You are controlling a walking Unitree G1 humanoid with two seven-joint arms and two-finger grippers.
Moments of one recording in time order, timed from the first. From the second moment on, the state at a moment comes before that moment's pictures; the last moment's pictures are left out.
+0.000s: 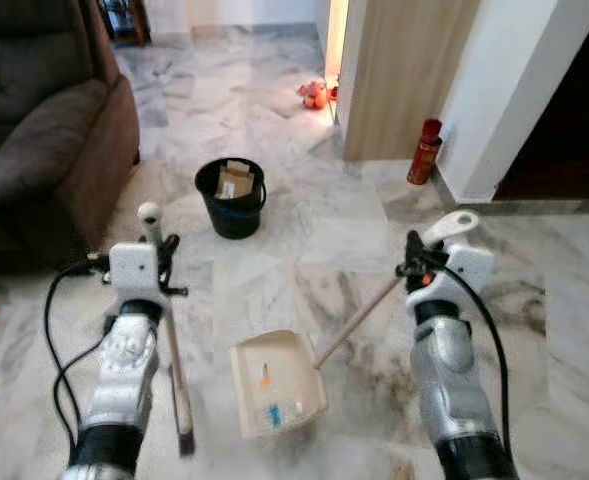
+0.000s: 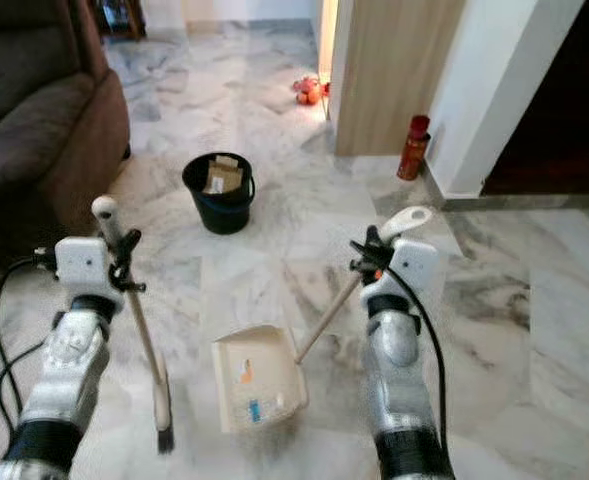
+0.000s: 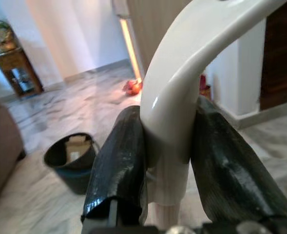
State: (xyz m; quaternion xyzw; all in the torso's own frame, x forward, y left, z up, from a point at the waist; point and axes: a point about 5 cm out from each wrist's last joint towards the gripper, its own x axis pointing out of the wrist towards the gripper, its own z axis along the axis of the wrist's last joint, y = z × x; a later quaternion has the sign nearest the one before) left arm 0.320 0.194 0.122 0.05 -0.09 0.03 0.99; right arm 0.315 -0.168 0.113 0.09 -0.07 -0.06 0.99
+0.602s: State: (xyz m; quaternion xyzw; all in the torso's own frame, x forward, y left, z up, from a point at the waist) left arm 0.318 0.203 0.122 0.05 -0.09 0.04 0.99; right arm 0.317 -0.156 0.113 0.07 -0.06 -0.04 0.99
